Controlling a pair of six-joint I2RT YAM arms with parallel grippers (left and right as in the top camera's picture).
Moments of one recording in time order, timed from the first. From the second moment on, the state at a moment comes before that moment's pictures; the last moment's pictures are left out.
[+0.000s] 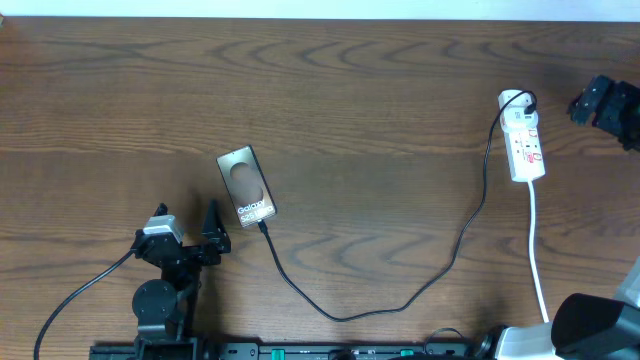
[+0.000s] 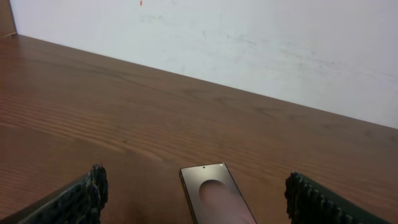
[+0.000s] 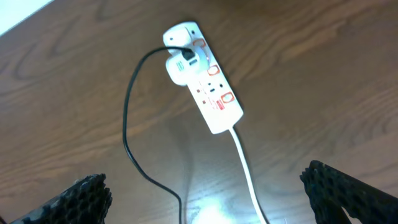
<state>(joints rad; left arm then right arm) 0.01 0.01 0.02 -0.12 0.02 -0.25 -0.43 1.63 1.87 -1.31 -0.17 0.07</state>
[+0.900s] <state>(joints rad) 0.01 0.01 0.02 -0.12 0.01 -0.25 0.00 1.03 0.87 -0.09 -0.23 0.08</state>
